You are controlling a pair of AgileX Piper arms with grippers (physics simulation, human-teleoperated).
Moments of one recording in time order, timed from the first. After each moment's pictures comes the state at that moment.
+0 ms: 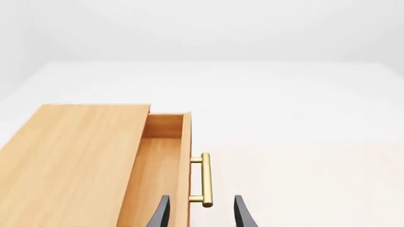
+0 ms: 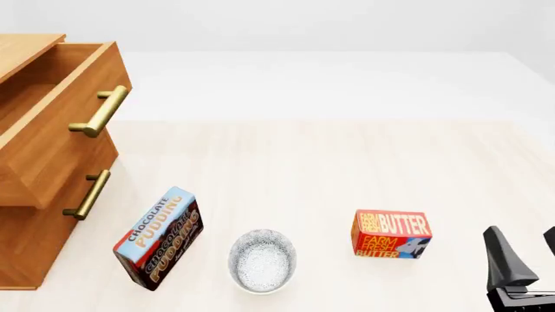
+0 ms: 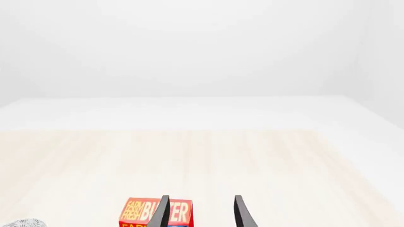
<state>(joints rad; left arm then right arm) -0.02 0.72 -1.16 0.68 -0.01 0.00 0.01 0.00 0.00 0.01</state>
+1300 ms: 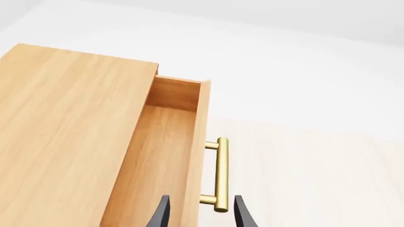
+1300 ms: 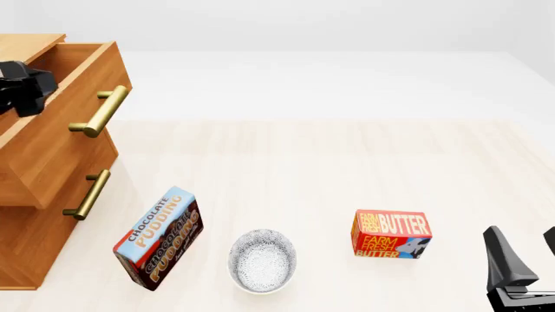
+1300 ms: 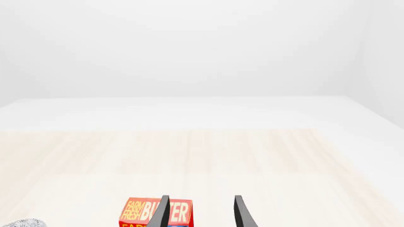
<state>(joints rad) 0.05 0.91 -0.99 0.51 -0.11 0.00 0.01 0.00 0.00 0.01</state>
